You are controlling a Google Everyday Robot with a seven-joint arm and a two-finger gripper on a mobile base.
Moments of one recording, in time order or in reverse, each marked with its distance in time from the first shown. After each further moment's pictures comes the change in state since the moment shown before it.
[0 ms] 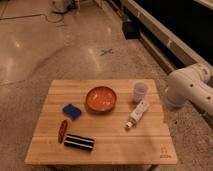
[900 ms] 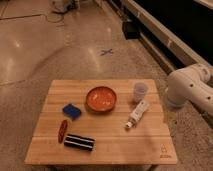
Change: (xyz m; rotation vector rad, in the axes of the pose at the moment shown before) arm 0.000 0.000 0.000 0.000 0.000 0.000
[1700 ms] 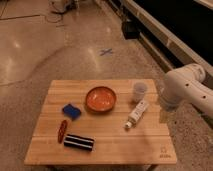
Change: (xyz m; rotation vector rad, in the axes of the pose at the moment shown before) arm -0.038 -0.002 0.010 -0.023 -0.051 -0.069
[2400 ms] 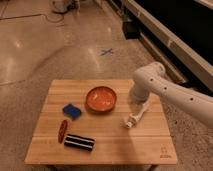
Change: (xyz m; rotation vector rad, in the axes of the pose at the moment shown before) arm -0.108 -0.069 0.053 0.035 -0.097 -0.172
